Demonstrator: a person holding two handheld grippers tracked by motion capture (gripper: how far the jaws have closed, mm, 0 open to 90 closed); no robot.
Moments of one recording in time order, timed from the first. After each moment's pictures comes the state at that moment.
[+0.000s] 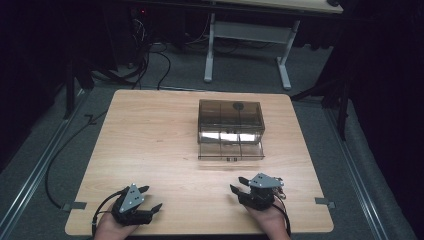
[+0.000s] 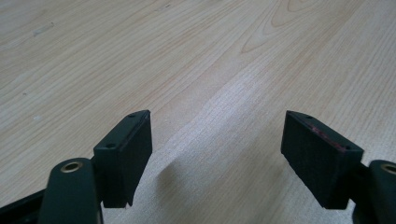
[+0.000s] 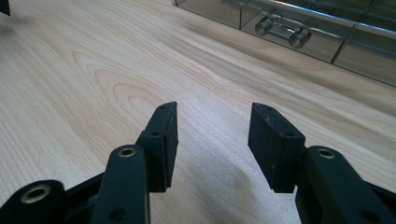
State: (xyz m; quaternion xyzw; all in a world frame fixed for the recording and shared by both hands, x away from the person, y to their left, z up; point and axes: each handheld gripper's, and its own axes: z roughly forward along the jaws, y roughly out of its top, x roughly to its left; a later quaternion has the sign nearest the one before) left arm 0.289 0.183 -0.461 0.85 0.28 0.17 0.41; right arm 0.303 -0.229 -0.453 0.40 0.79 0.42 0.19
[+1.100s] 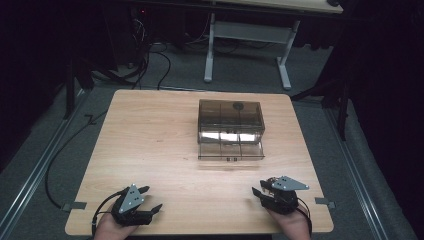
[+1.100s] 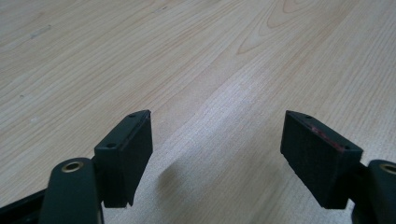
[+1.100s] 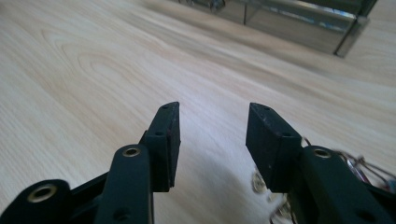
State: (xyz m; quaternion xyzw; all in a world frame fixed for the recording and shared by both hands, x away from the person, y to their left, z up) left arm 0.286 0.184 -0.461 0.85 0.27 0.17 0.42; right arm 0.282 -0.290 -0.440 0.43 0.79 0.39 0.19
